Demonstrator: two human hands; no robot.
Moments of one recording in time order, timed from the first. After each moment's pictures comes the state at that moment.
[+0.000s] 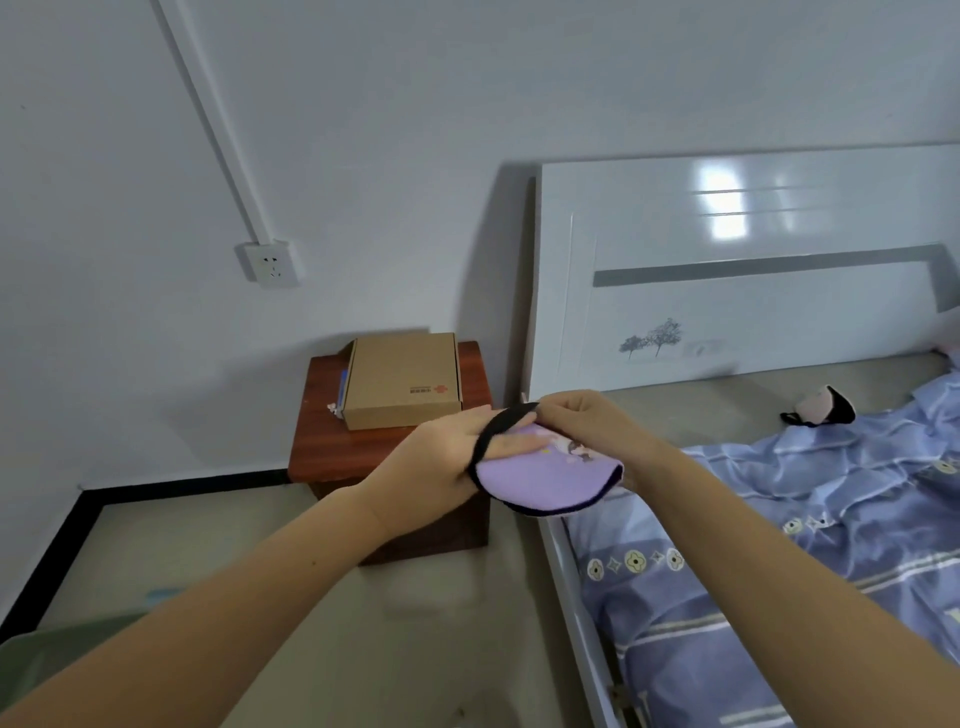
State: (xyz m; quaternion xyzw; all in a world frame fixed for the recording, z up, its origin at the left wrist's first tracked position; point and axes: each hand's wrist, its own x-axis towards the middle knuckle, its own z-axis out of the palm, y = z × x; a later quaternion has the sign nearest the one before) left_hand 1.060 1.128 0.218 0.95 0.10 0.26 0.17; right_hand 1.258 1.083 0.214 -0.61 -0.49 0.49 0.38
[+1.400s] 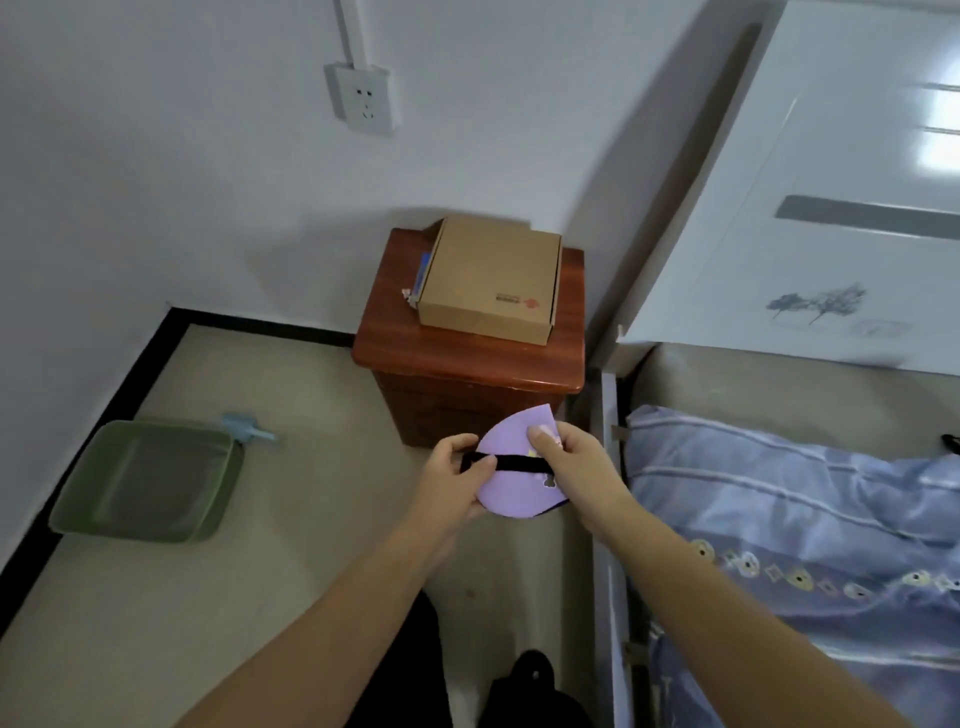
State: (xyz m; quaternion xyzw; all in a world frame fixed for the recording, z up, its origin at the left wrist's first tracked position) left_hand 1.033 1.137 0.054 0.32 0.58 0.32 0.68; right_hand 1.188 1.136 0.062 -0.64 -0.40 0.57 0.32
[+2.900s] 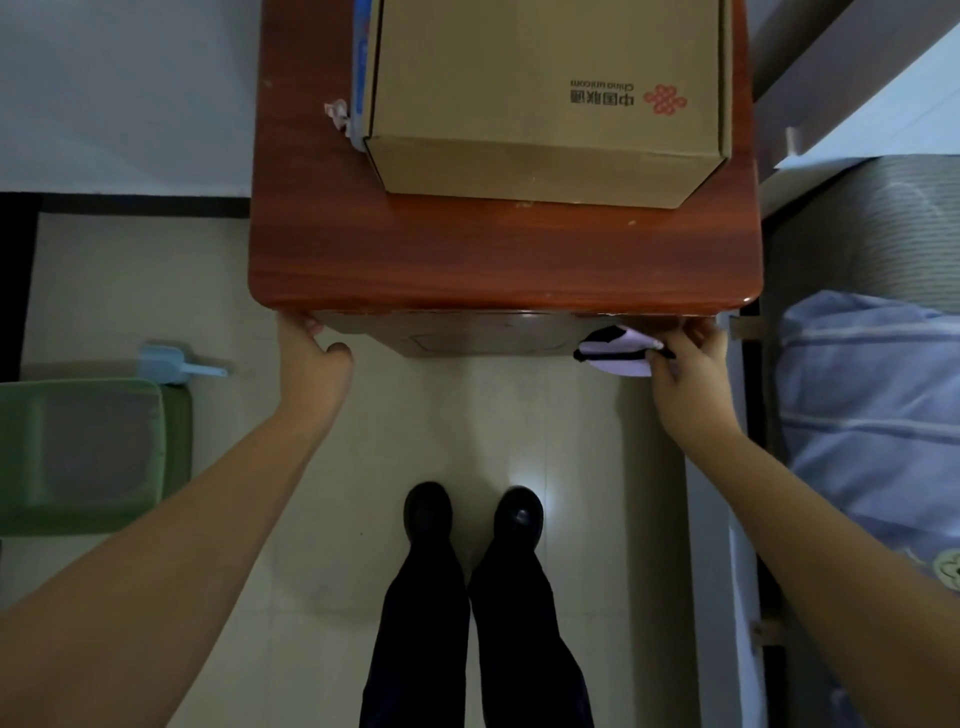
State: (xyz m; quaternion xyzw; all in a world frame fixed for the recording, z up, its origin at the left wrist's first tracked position) left_hand 0.902 1.377 -0.252 0.49 0.73 0.27 0.40; right_hand 1.234 1.272 -0.229 -0.81 -0.47 0.28 0.20
